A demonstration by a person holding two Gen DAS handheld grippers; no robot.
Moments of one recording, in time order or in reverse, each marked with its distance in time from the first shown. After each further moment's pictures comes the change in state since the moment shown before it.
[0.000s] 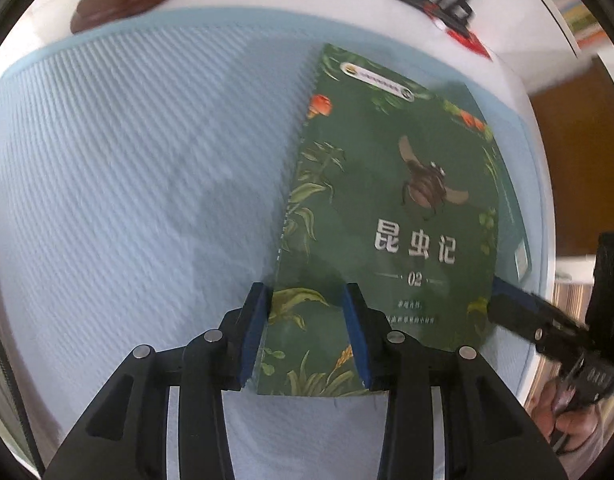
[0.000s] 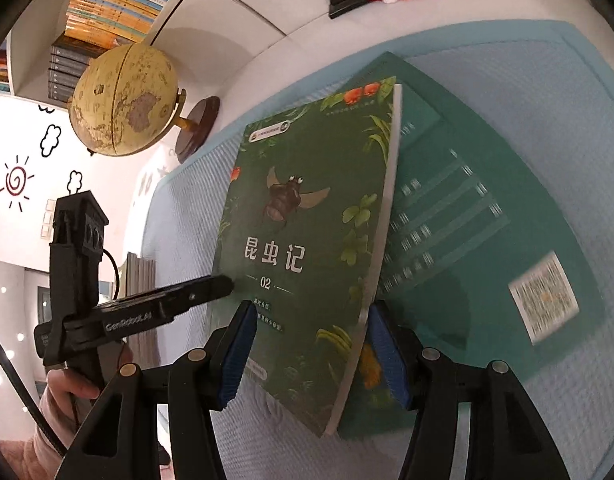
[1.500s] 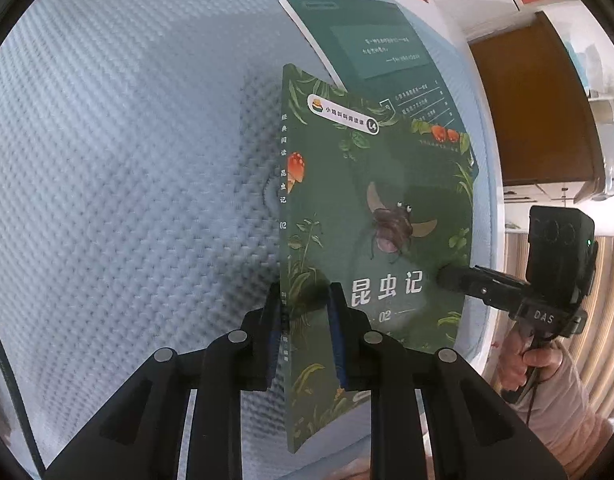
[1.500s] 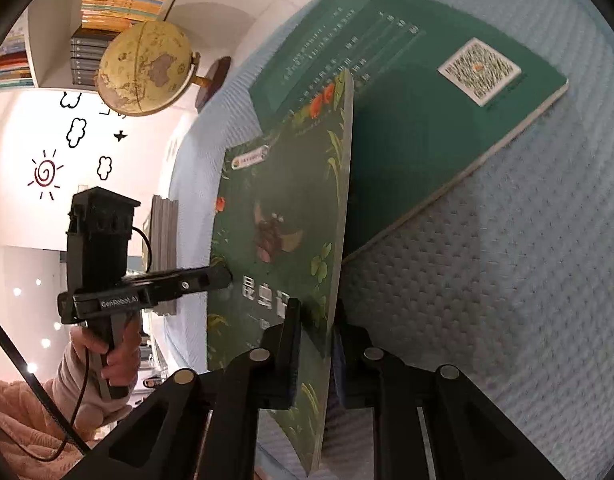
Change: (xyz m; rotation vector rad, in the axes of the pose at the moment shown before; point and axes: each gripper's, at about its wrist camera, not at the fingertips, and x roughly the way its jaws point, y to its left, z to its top) left arm 0.001 0.012 -0.079 0.060 0.115 -0.252; right arm -0.027 -0.050 -0.099 0.040 0.068 0.158
